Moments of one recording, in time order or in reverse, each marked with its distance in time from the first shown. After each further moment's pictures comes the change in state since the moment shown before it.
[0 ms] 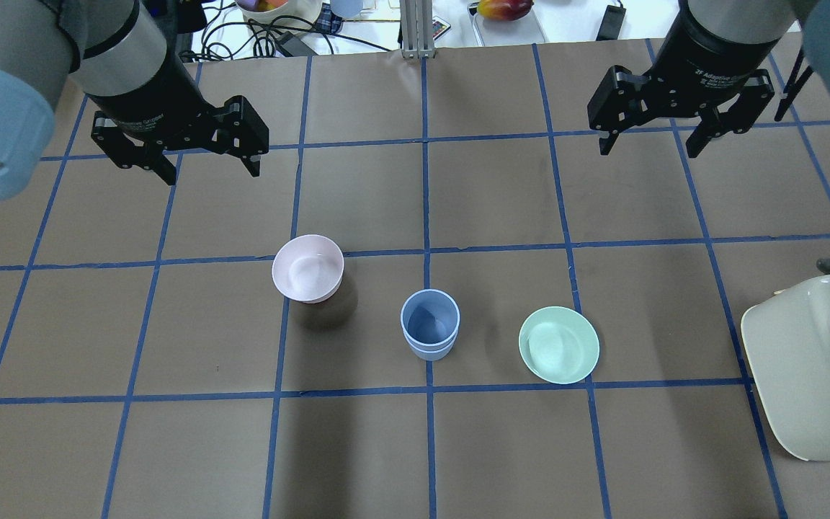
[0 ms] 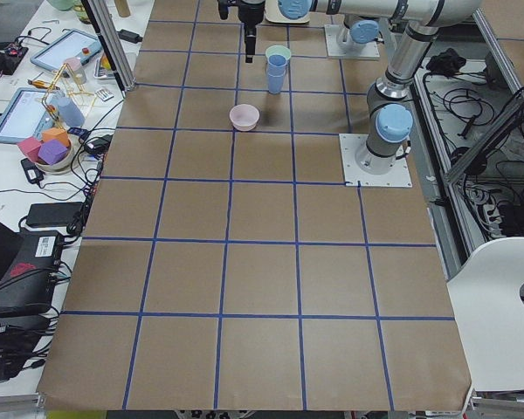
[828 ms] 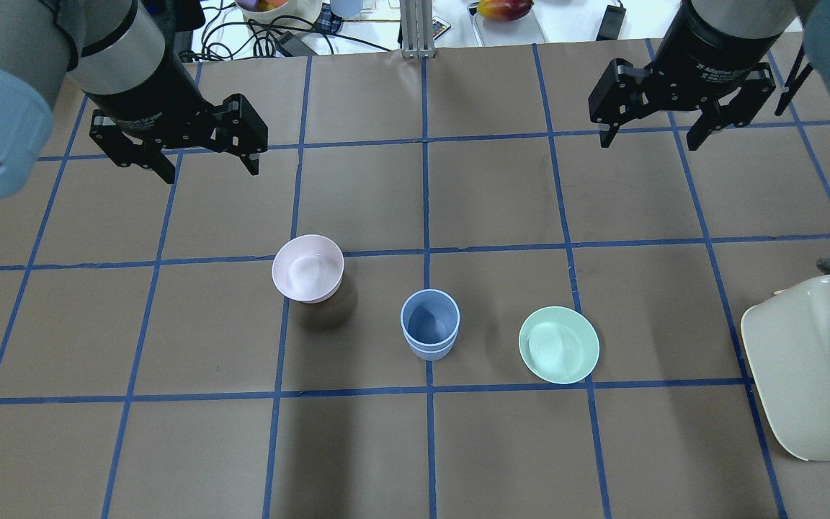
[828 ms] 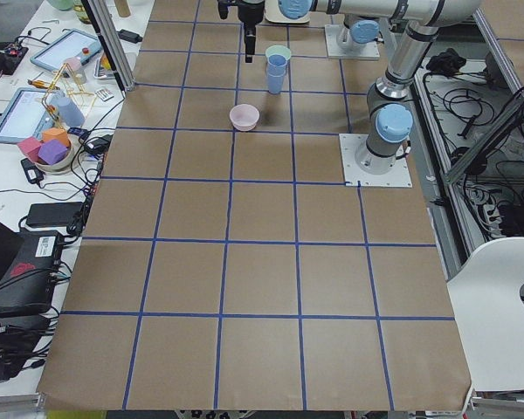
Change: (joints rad) left arm 0.002 0.001 0.003 0.001 0.000 0.000; right arm -0.002 0.000 -0.001 -0.022 0.002 0.000
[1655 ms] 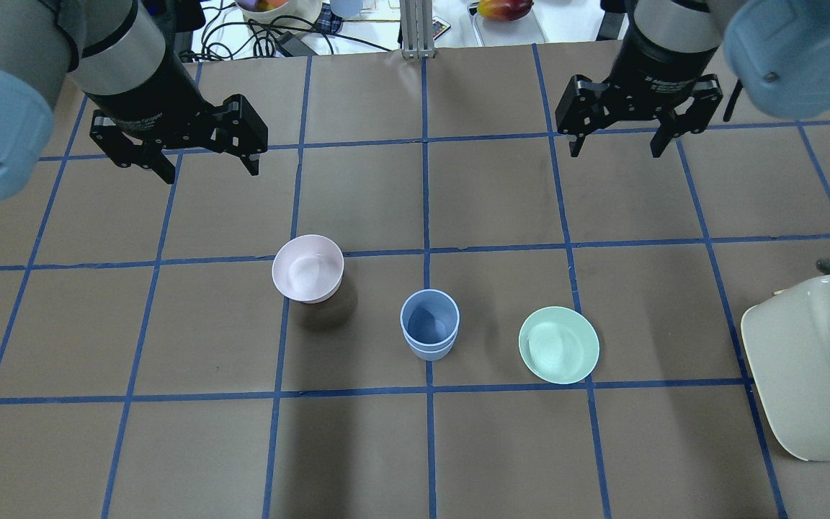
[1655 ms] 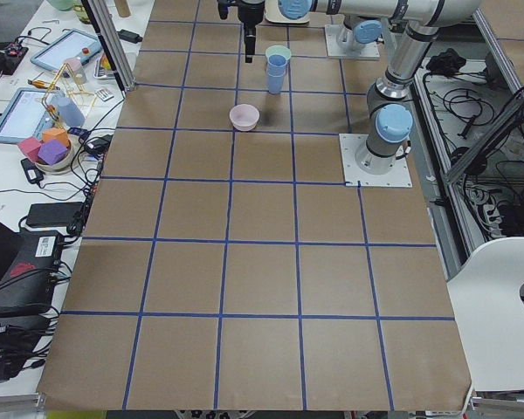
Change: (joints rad) left arm 0.000 0.000 -0.001 0.001 0.001 0.001; right arm 0.005 0.050 -0.003 -0.027 -0.012 0.003
